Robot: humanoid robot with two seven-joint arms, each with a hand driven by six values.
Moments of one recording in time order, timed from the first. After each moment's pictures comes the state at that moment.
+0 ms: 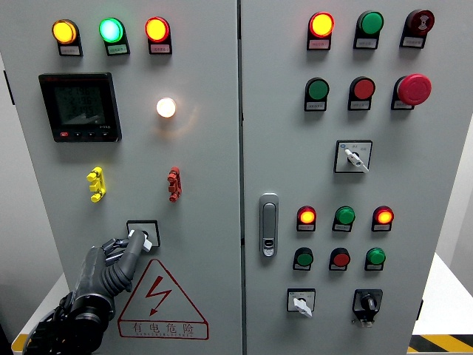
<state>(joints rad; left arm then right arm) -0.56 -0.11 -1.49 -1.61 1.63 0.36 0.68 -0.01 0.12 0.05 -0.14 -0.02 0.02 -0.04</state>
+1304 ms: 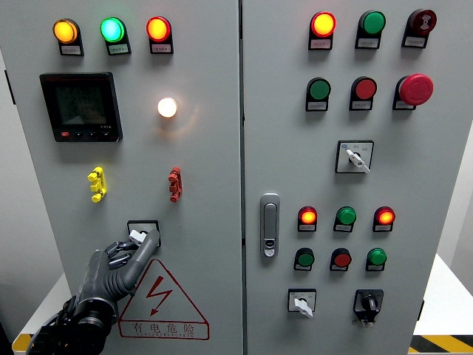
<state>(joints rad) -0.54 -0.12 -1.48 -1.62 1.62 0.35 0.67 -0.01 0.12 0.05 -0.14 -0.02 0.02 -0.04</state>
